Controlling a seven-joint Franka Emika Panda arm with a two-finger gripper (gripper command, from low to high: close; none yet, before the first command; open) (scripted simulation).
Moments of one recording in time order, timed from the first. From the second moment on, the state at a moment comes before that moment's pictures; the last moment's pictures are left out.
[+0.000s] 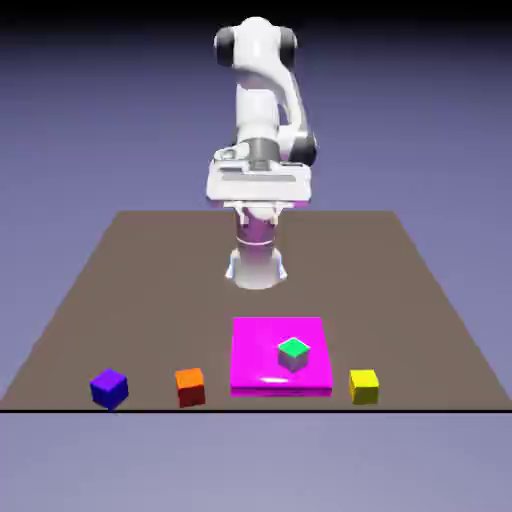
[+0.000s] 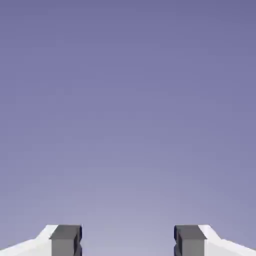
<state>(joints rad) 0.03 -0.53 0.00 -2.78 0.05 3.01 0.78</state>
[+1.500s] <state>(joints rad) 0.17 0.44 -0.17 -2.12 0.92 2.28 1.56</state>
